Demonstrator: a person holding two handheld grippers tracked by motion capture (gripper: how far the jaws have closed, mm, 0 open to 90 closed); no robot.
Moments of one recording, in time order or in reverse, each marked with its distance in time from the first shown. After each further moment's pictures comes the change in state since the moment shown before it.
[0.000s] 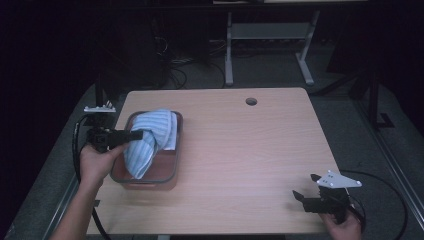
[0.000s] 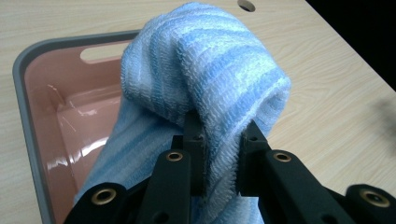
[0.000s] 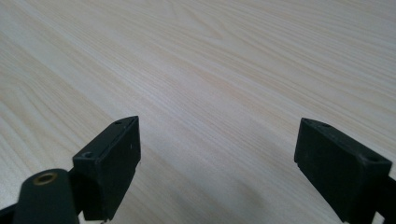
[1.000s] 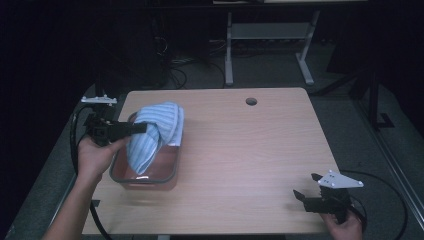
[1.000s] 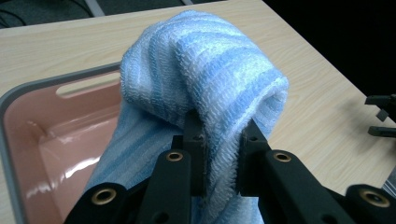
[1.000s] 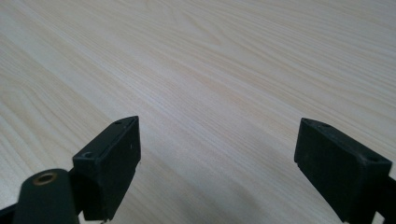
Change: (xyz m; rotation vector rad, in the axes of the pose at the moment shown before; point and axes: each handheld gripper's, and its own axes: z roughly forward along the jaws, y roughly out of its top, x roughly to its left) left arm -0.031 0.025 -0.016 -0.026 -0.056 0.073; right arm 0.000 0.002 -0.003 -0.014 -0.003 -0.008
